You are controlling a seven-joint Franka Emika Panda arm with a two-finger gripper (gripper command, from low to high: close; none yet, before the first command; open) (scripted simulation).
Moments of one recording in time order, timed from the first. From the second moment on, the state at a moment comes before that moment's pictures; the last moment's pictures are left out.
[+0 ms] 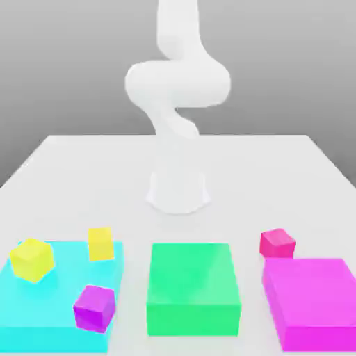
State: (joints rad) arm 0.04 -0.74 0.03 -2.36 0.03 2.35 0.81
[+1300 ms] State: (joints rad) arm 0.55 0.06 0.19 -2.93 -0.08 2.99 1.26
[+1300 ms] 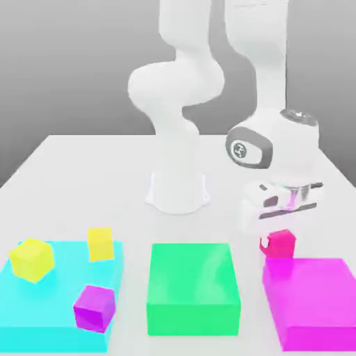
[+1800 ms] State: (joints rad) arm 0.16 -0.03 -0.08 -2.61 0.01 2.58 0.91
